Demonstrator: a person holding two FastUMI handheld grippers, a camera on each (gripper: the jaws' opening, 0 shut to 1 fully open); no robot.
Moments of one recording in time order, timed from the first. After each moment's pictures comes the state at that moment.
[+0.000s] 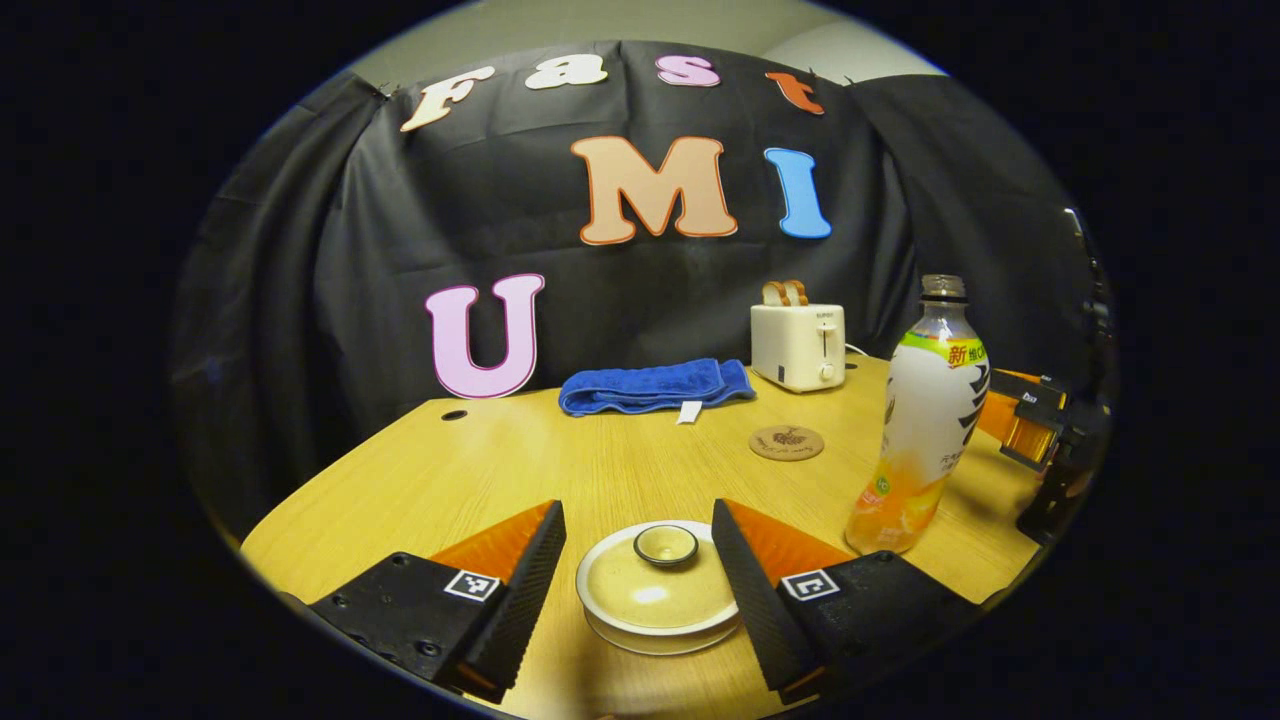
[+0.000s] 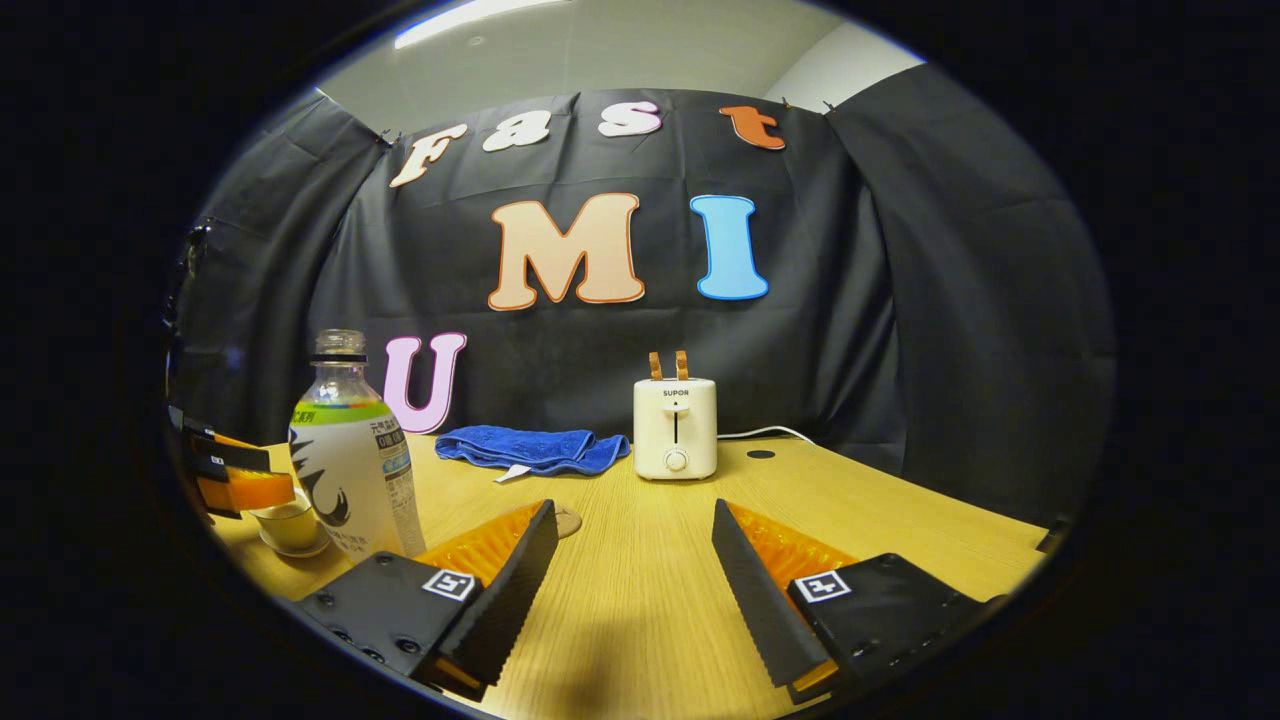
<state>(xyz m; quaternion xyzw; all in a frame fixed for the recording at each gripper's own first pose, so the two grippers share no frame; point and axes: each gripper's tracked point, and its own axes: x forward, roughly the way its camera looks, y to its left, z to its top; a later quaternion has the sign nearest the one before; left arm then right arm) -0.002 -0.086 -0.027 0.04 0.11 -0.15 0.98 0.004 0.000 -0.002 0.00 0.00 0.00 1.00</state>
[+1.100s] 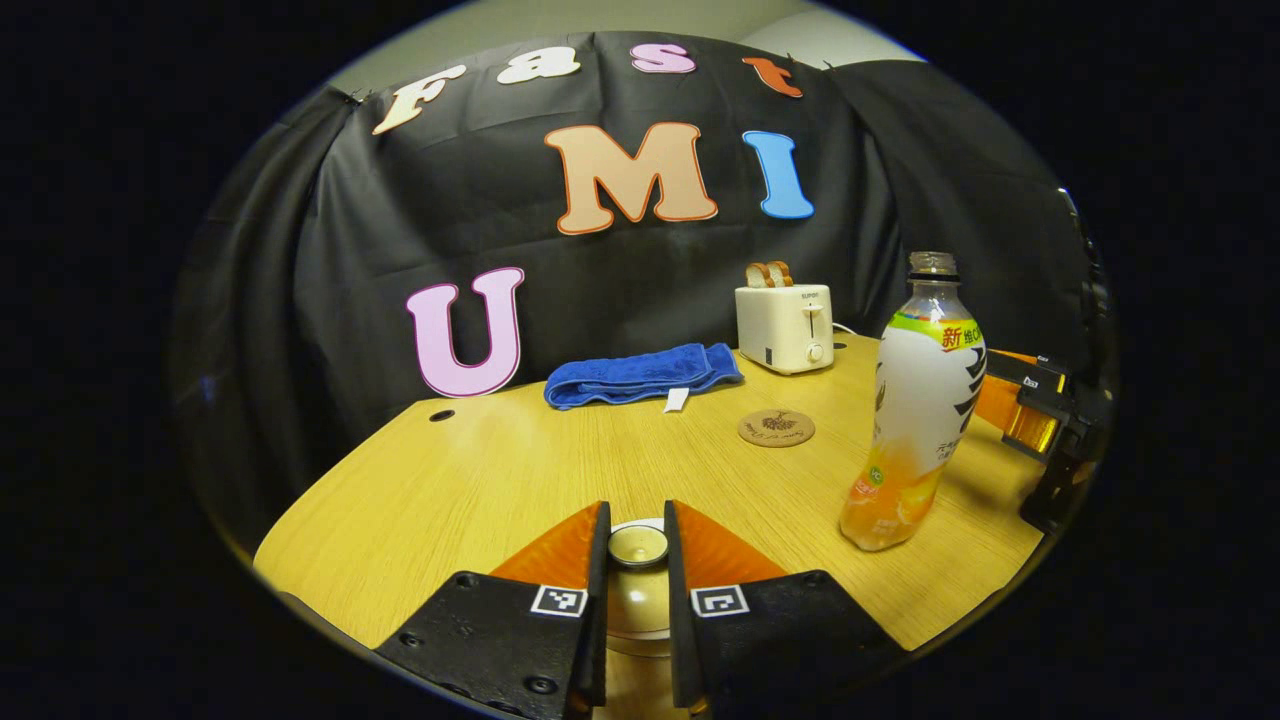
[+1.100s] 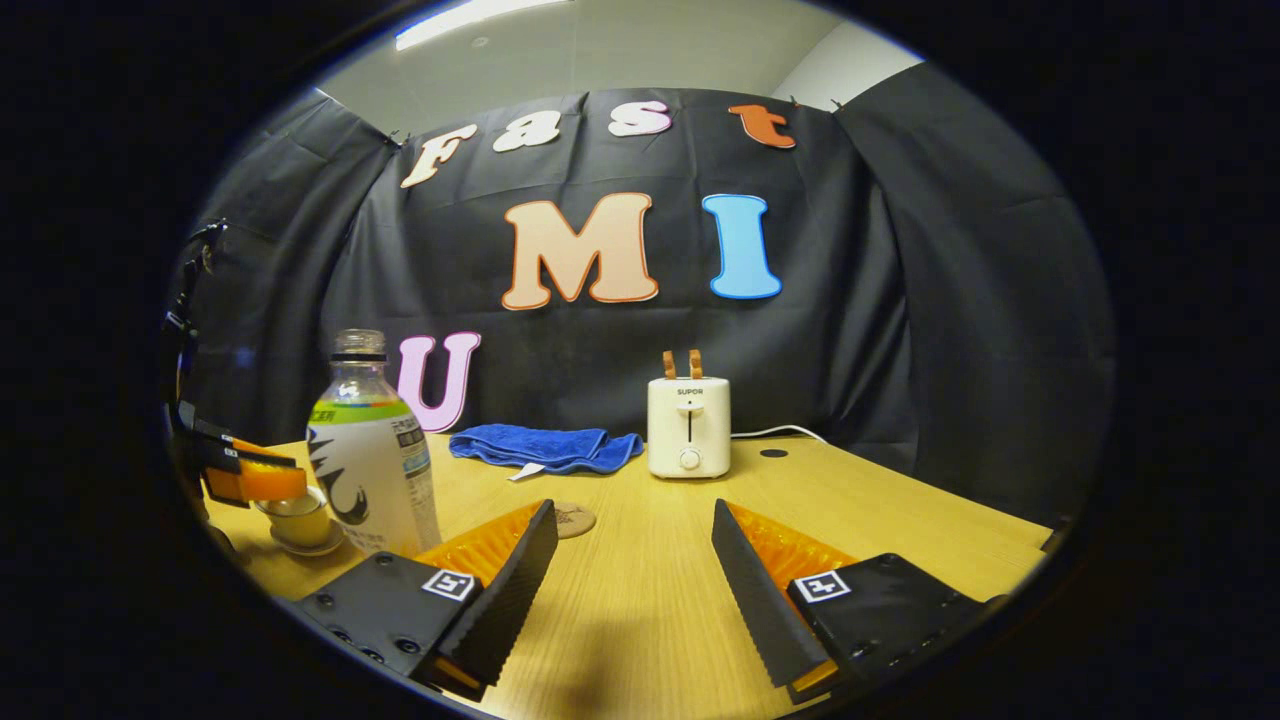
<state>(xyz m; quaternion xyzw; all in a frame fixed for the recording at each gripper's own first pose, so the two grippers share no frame) 0.003 -0.088 -0.020 0.06 0.11 -0.15 0.98 -0.003 0.014 -0.004 0.00 0.01 0.03 1.00</state>
